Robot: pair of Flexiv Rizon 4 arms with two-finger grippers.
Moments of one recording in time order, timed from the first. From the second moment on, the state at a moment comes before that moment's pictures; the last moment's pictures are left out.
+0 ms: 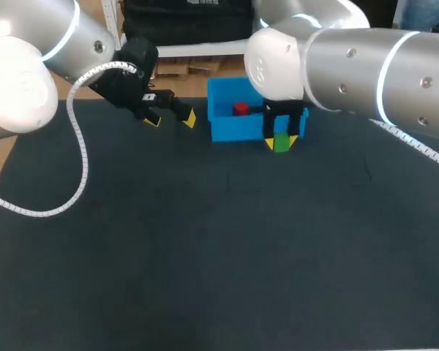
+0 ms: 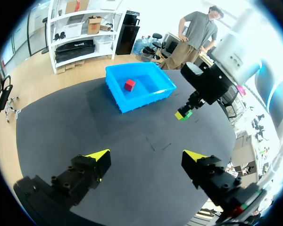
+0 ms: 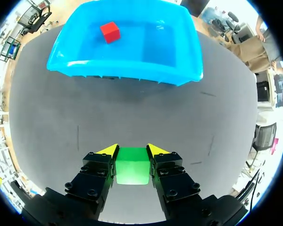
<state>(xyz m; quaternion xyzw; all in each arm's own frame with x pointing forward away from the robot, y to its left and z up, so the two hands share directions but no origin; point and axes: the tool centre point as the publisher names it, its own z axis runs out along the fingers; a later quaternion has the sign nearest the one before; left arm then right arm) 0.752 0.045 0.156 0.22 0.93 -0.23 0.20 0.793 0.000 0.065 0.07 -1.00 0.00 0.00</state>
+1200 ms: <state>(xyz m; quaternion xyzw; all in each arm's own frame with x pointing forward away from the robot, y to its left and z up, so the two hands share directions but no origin) 0.752 0.045 0.156 0.22 0.93 -0.23 0.20 0.815 -0.009 0.117 0.09 -1.00 -0.01 -0.03</state>
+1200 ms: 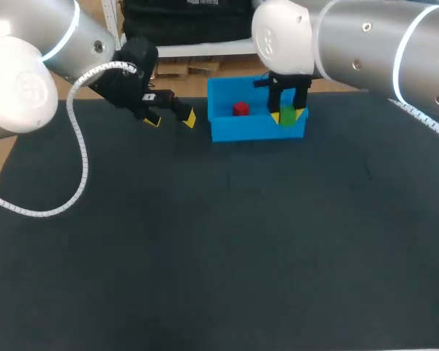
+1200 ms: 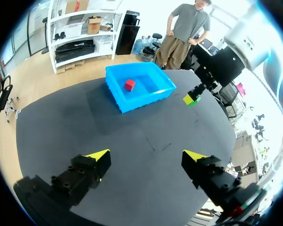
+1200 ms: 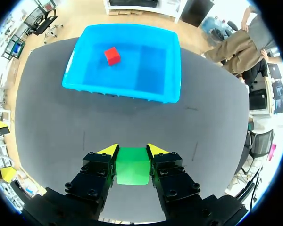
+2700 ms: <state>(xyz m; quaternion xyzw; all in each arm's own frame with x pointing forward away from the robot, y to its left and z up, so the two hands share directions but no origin) 0.752 0.045 0.156 0.22 0.93 -0.23 0.20 0.864 -0.016 0.160 0.10 -0.99 0.00 -0.07</state>
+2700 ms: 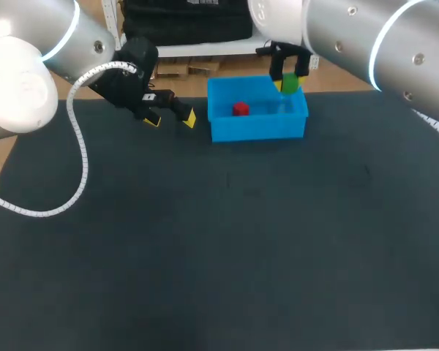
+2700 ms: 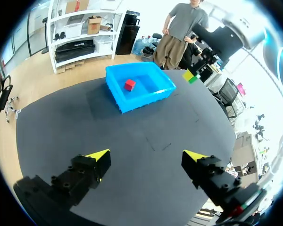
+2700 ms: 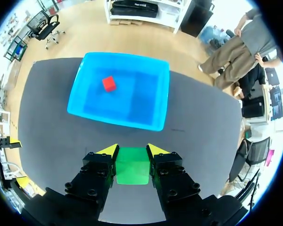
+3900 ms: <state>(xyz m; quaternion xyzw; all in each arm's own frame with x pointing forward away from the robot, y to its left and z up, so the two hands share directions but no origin) 0.752 0.045 0.156 0.22 0.93 -0.23 0.20 0.912 -0.006 0.155 0.11 -0.98 -0.02 -0.15</state>
